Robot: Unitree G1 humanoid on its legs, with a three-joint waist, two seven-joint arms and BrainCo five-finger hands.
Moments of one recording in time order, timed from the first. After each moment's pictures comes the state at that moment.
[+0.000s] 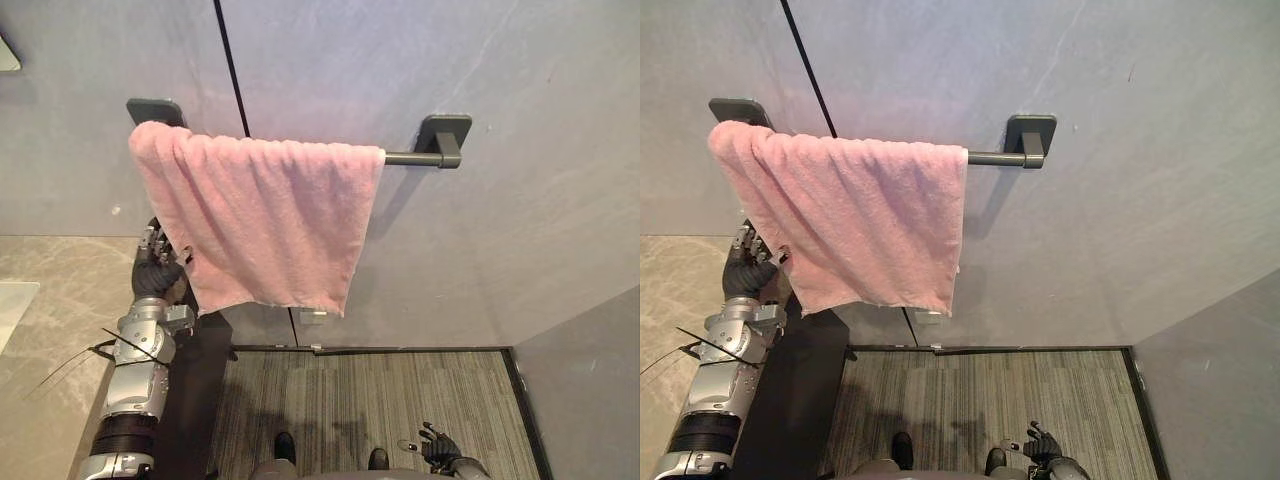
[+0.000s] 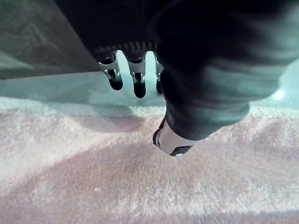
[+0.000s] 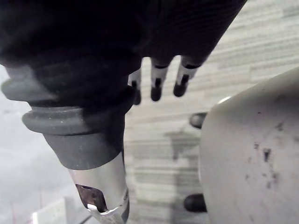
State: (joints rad) left arm -0.10 0.46 0.11 0.25 -0.38 -0.21 0.09; right arm 0.08 -0.08 -0.06 1.04 0.07 -0.06 0.07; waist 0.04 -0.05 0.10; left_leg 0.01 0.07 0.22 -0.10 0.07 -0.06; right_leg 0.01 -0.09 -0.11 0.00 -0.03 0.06
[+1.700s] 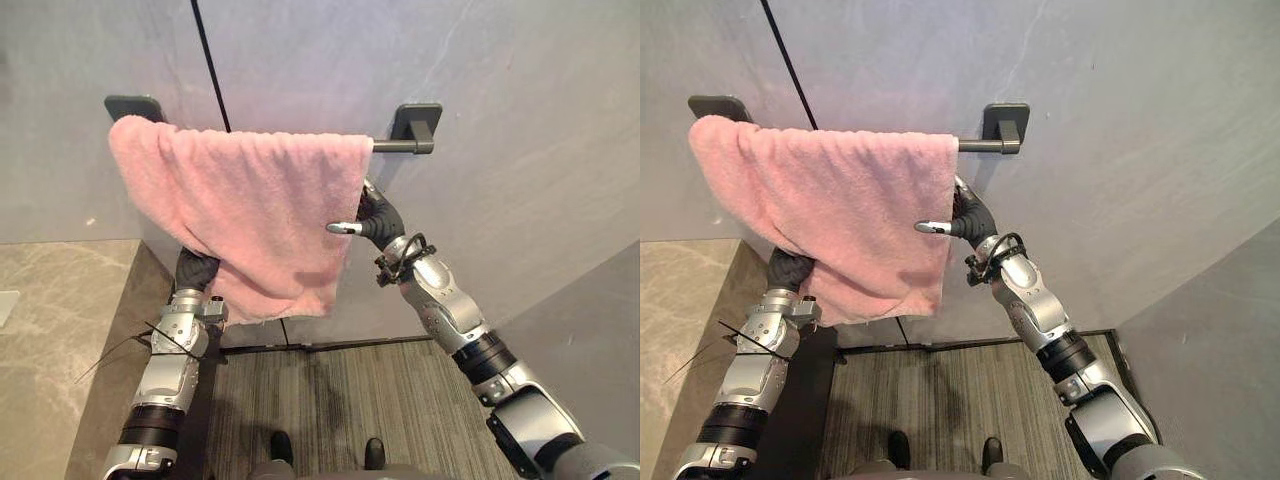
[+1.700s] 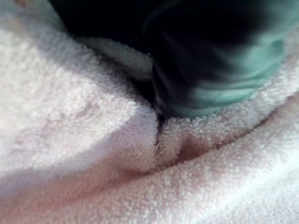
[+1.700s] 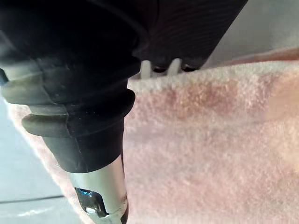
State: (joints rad) left arm -0.14 0.39 0.01 0.19 -0.34 -0.20 0.09; right arm -0.60 -0.26 0.43 0.23 0.64 -0.10 0.09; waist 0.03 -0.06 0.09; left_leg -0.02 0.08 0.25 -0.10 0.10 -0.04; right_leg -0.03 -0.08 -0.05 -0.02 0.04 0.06
